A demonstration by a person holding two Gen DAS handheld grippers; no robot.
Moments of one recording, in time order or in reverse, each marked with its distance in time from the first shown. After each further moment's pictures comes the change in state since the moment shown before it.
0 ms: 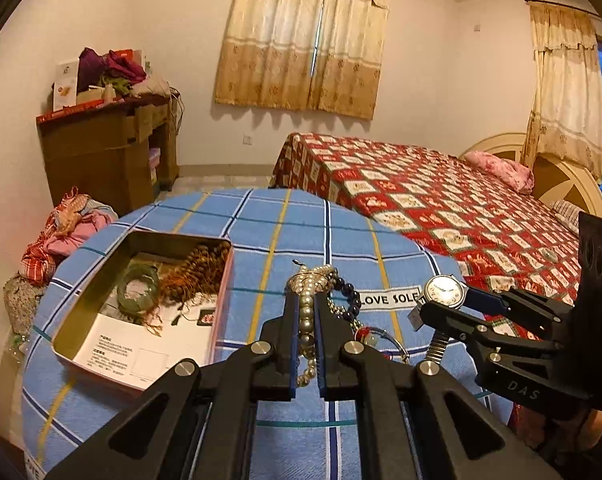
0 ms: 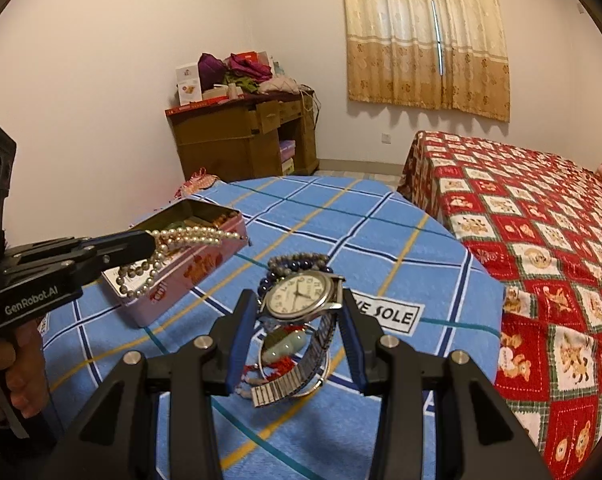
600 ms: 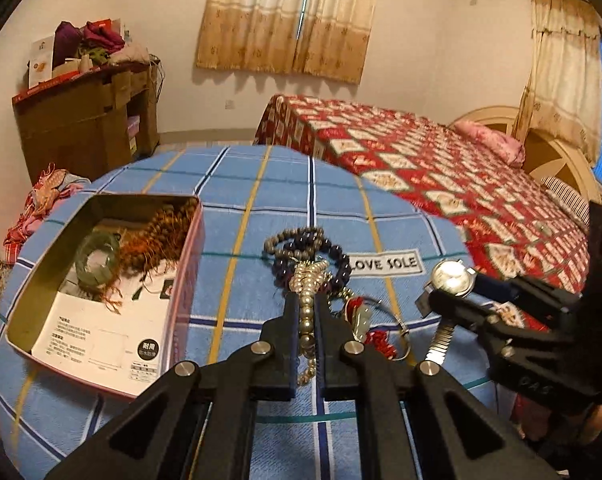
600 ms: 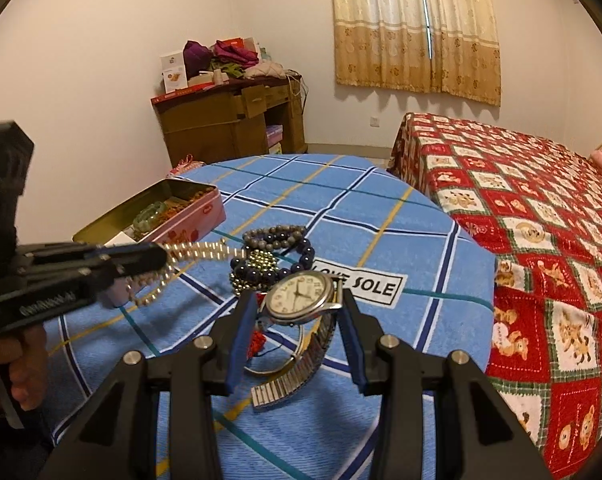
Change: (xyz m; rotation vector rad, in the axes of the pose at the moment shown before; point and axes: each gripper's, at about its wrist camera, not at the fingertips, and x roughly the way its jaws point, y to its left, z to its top) left arm 0.037 -0.006 -0.011 0.008 0.140 -0.067; right arm 0.008 -0.015 -0.018 0.024 0.066 -0.035
